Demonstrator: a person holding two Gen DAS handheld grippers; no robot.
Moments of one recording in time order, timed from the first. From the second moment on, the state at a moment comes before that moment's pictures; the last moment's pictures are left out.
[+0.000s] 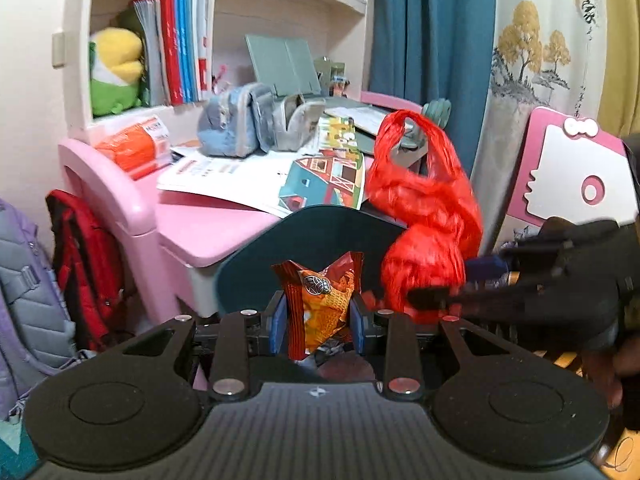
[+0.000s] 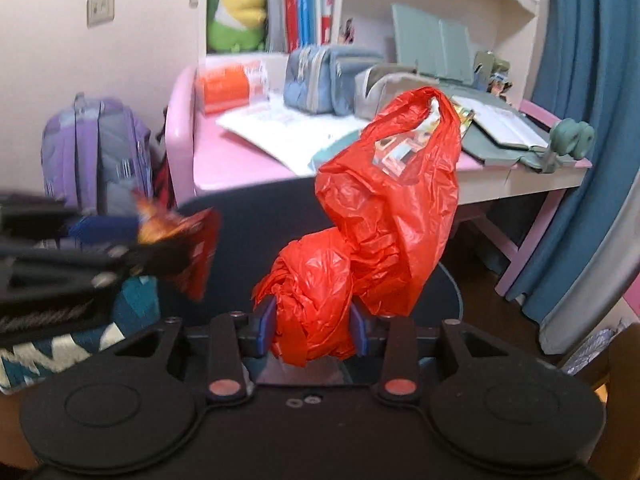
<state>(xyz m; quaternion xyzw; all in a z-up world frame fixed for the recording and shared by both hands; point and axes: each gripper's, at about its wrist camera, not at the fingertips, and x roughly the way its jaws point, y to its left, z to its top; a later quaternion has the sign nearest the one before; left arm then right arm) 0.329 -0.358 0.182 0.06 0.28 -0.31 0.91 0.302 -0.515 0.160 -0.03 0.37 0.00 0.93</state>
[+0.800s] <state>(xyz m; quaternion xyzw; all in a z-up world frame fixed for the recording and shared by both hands) 0.384 -0.411 0.130 0.09 0.37 -0.31 0.87 0.323 -0.522 0.134 -0.03 0.43 0.03 0.90</state>
